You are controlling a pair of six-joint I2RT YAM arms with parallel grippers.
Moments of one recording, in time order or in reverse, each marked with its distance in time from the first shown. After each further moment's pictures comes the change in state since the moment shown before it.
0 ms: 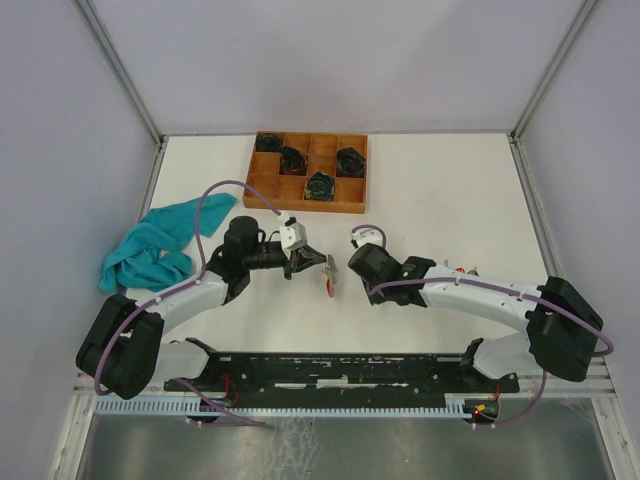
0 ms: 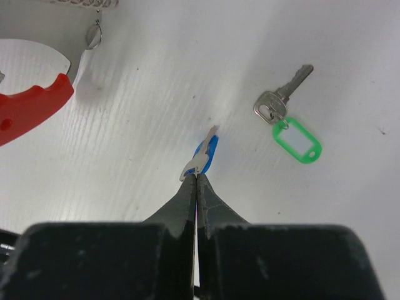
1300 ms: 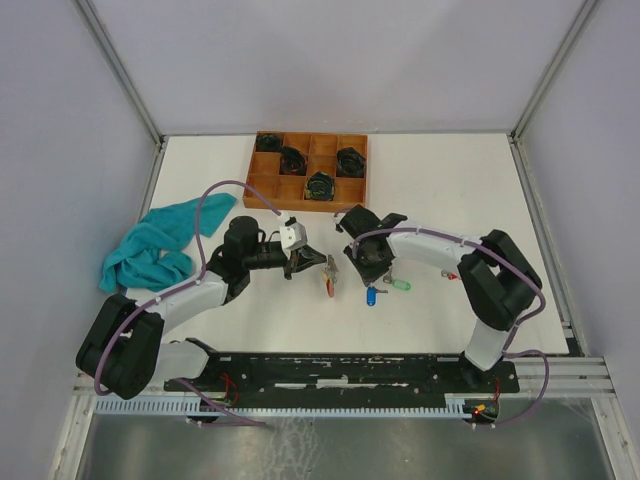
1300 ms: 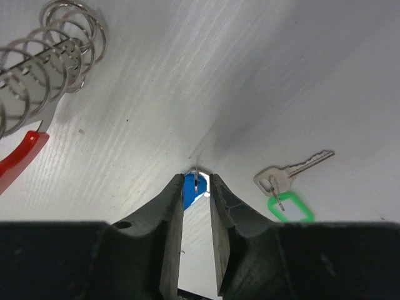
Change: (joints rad) left arm 0.000 0.000 0.000 0.000 0.000 0.000; right arm -0.248 0.413 0.353 -0.198 -0.353 -0.319
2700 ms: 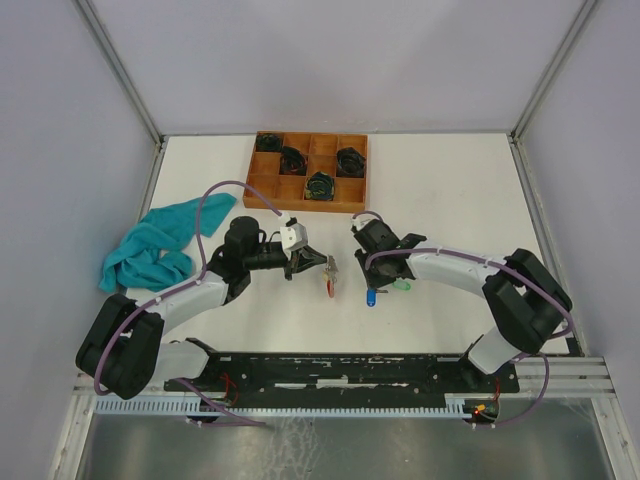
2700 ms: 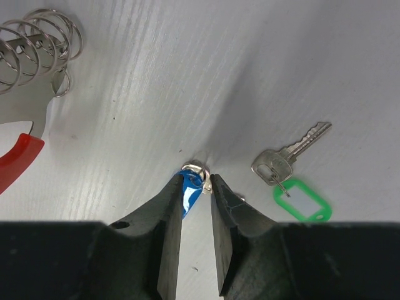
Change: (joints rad) left arm -0.006 0.000 0.000 0.000 0.000 0.000; right arm 0.015 -0.213 -0.263 0.234 0.075 0.159
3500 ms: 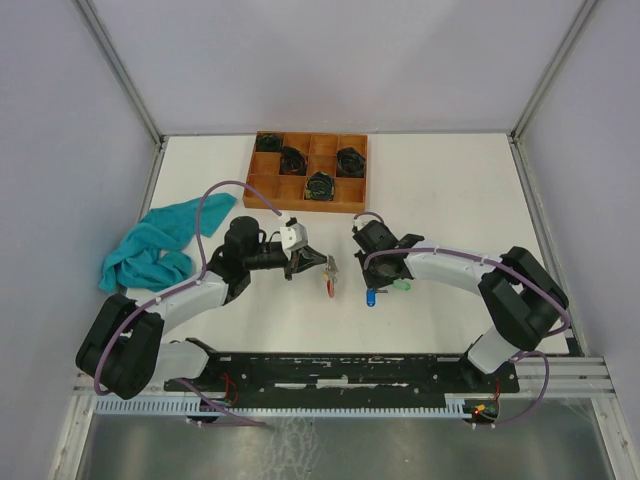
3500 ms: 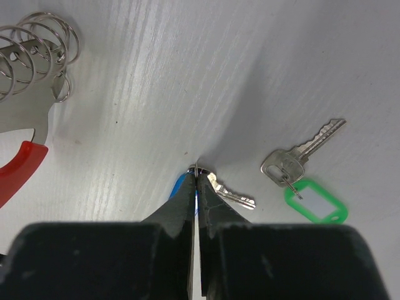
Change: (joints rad) left arm 0.000 0.000 0.000 0.000 0.000 0.000; right arm 0.000 0.024 0.000 0.007 -0.013 0.061
